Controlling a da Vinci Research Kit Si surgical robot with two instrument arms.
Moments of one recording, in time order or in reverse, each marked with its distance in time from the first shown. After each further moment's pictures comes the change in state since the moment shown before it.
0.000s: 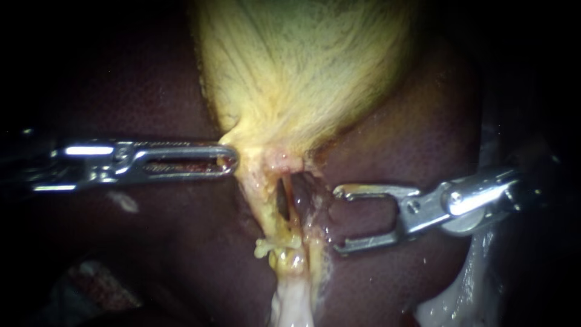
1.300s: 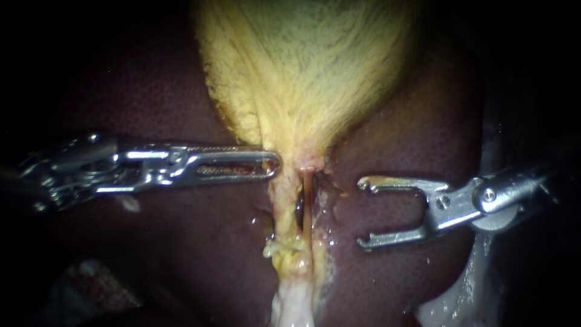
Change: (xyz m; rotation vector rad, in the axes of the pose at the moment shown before) right arm 0.001 -0.001 -0.001 -0.004 0.016 -0.034; left arm 0.003 0.002 0.008 0.013 0.031 0.020
